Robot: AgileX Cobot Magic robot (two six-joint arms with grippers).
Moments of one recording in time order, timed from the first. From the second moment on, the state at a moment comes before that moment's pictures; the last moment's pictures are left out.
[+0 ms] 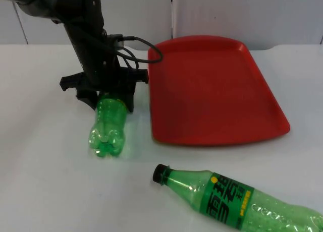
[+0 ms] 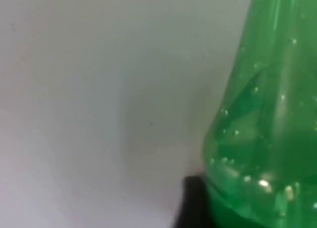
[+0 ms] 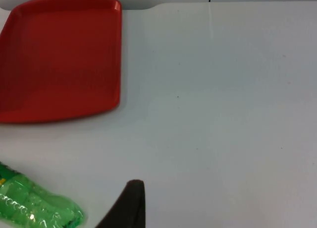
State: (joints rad) right arm 0.12 0.00 -0.52 -0.10 1.09 0.08; left arm -0.28 2.46 -1.89 -0.13 0.93 -0.19
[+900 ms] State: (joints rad) right arm 0.12 0.00 -0.52 -0.10 1.09 0.08; left arm -0.28 2.14 -1.89 -0.13 0.88 -0.19
